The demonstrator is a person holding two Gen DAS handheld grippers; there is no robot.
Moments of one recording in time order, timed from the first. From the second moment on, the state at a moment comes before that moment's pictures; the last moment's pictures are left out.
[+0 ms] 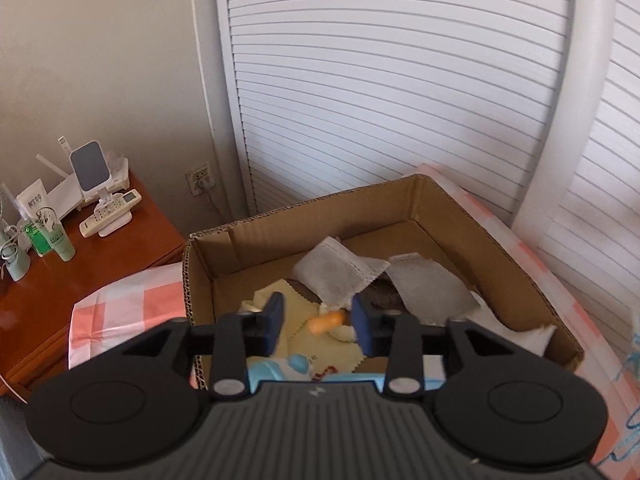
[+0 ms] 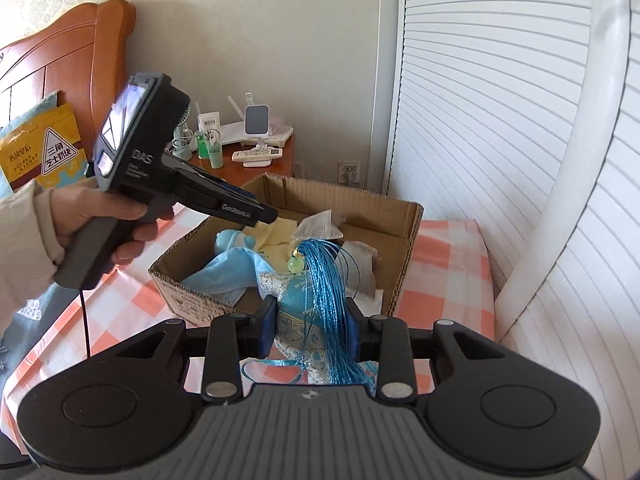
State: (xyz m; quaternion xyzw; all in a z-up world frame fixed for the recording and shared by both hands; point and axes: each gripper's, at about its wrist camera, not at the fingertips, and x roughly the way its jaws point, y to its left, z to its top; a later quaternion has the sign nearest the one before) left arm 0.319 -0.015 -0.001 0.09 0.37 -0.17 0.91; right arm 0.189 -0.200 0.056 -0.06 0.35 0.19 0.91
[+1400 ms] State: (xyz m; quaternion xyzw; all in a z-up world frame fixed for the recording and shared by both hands) left arm 0.155 0.030 0.026 0.06 0.35 0.02 0.93; right arm 0.188 -0.164 0.033 -0.04 0.40 0.06 0.91
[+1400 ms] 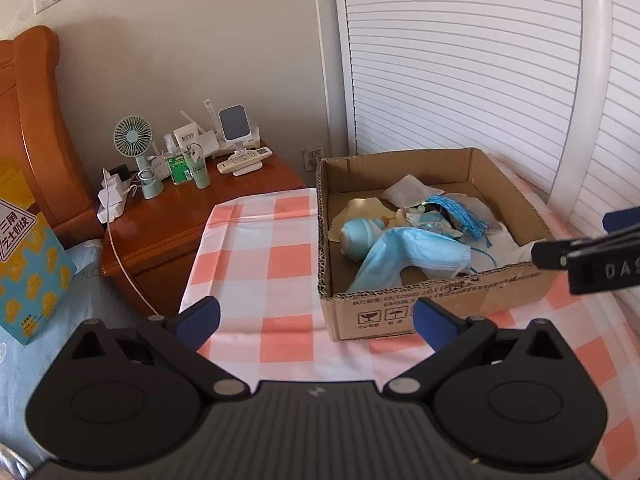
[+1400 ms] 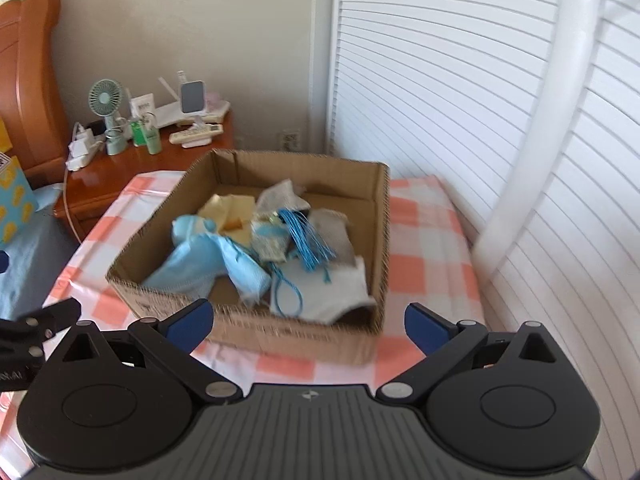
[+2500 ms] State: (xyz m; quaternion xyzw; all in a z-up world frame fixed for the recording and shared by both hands) left arm 0.112 0.004 0.043 0.05 0.36 0.03 0.93; right arm 0.121 -0.177 0.037 0.00 0.39 0.05 0.92
